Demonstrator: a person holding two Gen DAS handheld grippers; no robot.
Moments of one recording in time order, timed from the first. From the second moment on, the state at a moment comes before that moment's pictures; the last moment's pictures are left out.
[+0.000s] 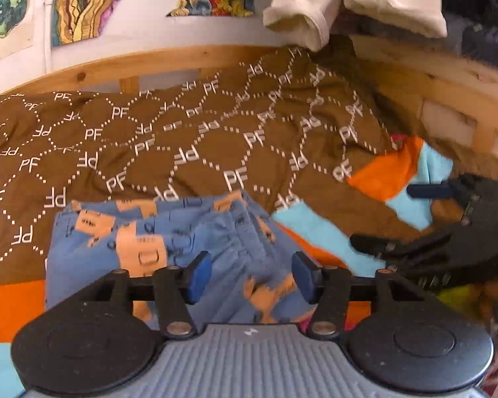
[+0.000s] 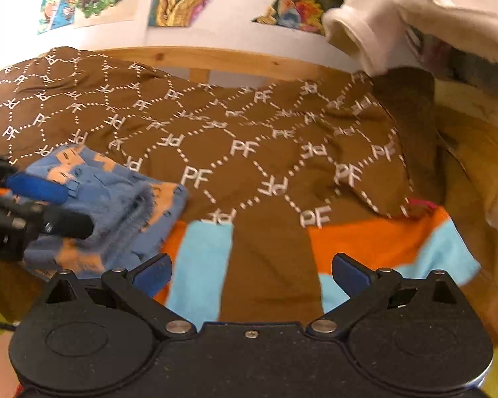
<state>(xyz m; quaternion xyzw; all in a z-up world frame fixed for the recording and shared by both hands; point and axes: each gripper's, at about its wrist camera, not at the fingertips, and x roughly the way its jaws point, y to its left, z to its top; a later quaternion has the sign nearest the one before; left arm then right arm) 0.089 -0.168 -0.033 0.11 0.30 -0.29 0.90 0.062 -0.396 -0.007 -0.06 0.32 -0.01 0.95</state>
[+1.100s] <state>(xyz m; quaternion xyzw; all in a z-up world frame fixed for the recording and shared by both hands) 0.090 -0.119 -0.042 0.08 0.33 -0.29 0.90 0.163 -0.357 -0.020 0.13 0.39 0.16 0.90</state>
